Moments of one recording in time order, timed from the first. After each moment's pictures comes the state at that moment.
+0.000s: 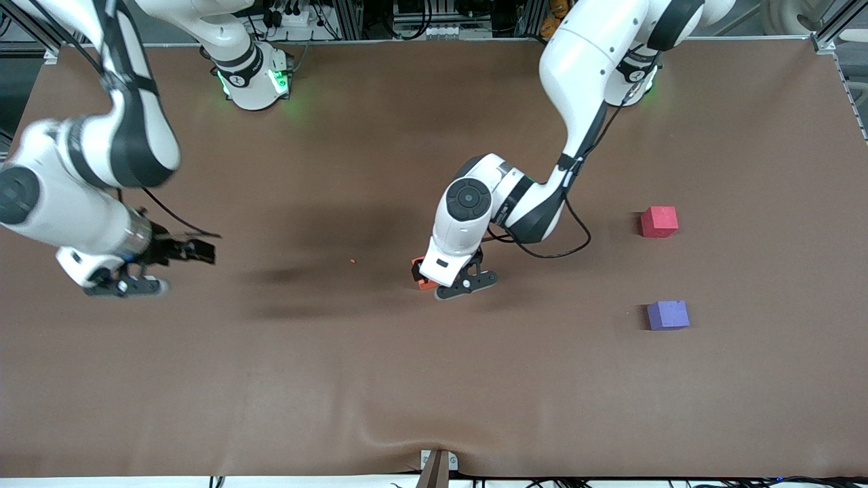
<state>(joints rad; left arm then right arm) -0.72 0.84 -0.01 -1.30 -0.06 2.29 -1.00 0.13 0.19 -0.09 -1.81 0.06 1.92 0.00</state>
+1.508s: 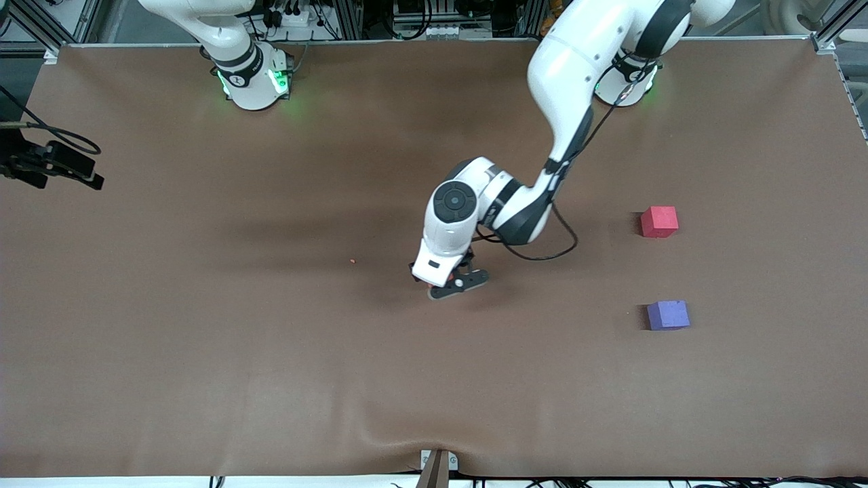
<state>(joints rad) -0.71 0.82 0.02 -1.25 -0.06 2.14 -1.04 0.01 -0.02 -0.09 -1.59 0.05 1.55 -0.03</state>
